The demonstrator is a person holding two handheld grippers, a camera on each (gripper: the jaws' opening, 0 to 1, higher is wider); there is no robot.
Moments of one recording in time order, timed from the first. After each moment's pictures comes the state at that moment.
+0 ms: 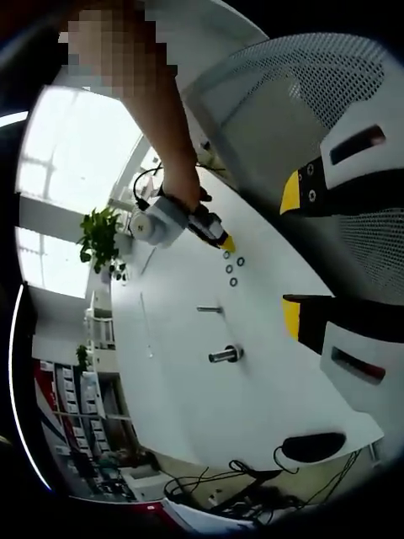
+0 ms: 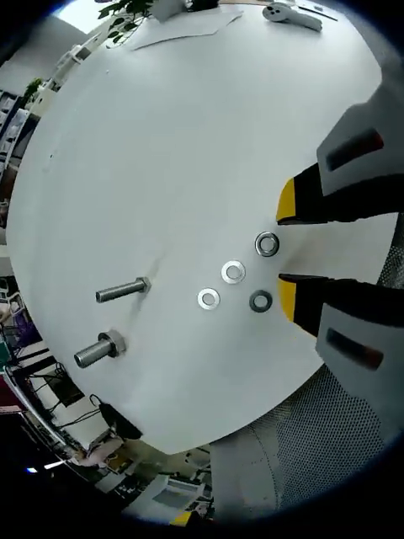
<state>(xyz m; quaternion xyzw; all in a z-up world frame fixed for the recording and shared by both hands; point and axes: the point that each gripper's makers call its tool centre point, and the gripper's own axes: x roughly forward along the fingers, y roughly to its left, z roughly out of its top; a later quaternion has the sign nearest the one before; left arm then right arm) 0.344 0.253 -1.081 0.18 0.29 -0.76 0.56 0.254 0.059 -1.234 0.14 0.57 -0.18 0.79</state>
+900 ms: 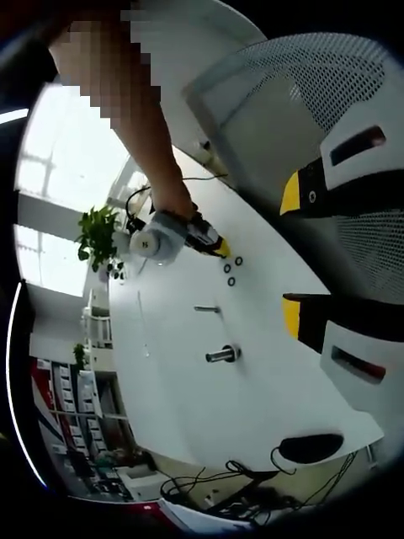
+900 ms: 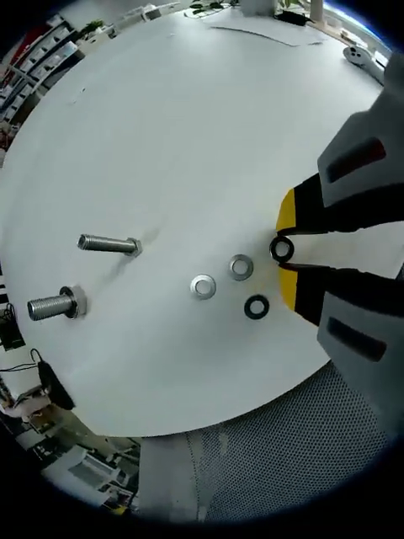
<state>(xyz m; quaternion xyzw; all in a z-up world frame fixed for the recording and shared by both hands) 0.345 0.253 -1.083 0.18 0.30 -0.75 0.56 0.260 0.054 -1.239 0.04 0.63 -0.07 0.78</state>
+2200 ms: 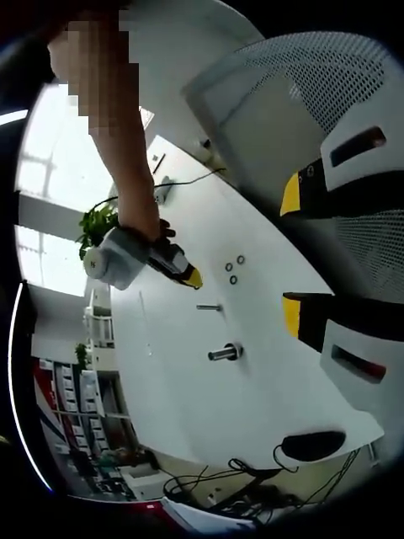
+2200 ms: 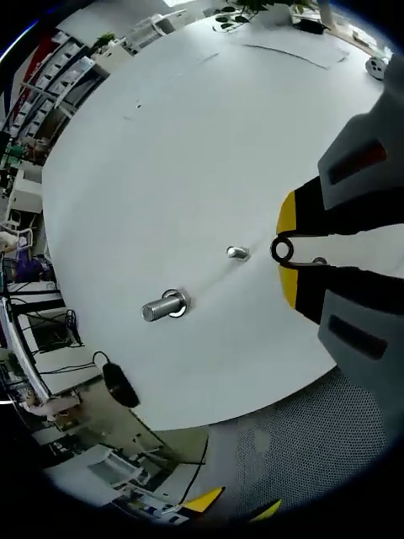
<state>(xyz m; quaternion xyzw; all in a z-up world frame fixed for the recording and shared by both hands) 0.347 0.252 -1.082 0.18 0.29 -0.75 0.56 0.349 0.040 -1.165 0.02 0.55 -0.08 0.83</state>
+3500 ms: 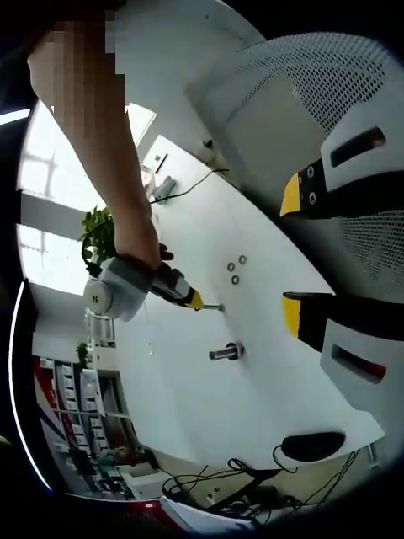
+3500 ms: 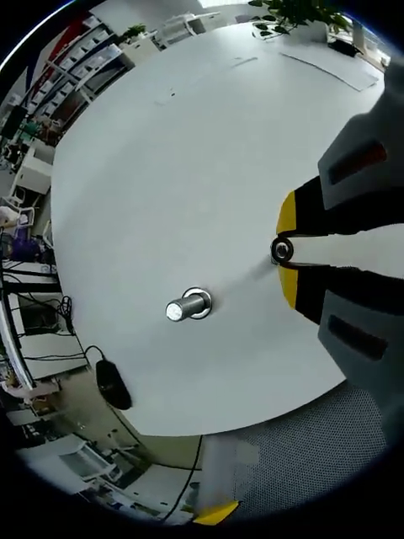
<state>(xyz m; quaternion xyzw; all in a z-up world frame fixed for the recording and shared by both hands) 0.347 0.252 -1.079 0.18 0.29 -0.75 0.56 0.378 0.034 -1.176 -0.04 0.57 -0.05 0.82</state>
